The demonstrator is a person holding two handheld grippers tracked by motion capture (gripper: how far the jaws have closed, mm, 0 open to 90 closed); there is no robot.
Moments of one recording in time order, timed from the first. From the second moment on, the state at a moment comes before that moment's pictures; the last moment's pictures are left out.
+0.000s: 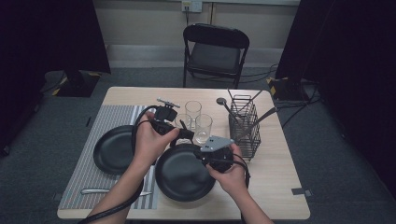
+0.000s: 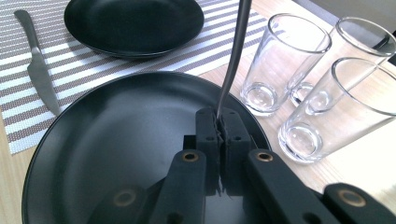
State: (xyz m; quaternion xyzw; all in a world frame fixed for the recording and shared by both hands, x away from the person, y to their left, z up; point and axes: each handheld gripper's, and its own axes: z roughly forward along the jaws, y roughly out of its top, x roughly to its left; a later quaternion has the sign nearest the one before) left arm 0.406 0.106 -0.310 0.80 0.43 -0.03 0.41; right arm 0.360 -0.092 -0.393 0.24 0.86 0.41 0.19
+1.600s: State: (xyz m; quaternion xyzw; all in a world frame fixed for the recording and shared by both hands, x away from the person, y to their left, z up) left arm 0.405 0.115 -0.311 0.81 0.42 -0.02 0.40; right arm 0.363 -0.092 -0.383 0.24 0.85 0.44 0.14
